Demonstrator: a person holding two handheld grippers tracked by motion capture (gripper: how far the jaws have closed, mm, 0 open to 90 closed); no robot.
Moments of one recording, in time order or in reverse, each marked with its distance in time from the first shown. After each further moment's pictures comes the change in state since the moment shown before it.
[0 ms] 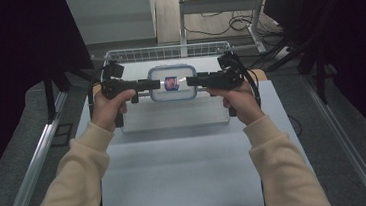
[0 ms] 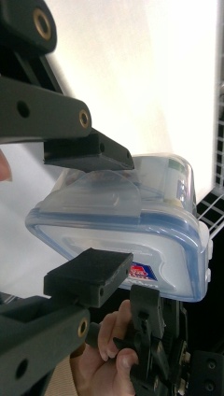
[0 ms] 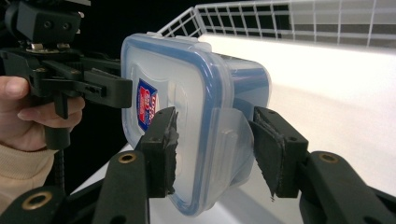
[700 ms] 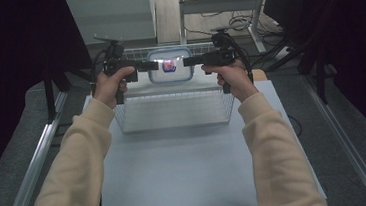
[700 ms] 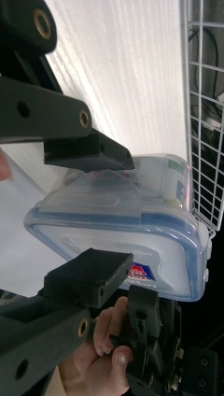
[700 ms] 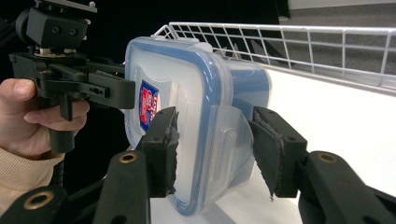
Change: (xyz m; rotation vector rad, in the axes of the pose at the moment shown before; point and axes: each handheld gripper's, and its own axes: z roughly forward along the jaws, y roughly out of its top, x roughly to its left) left arm 0.044 0.039 0.018 0.038 -0.028 -0.098; right arm -0.040 0.045 0.030 0.055 0.013 0.078
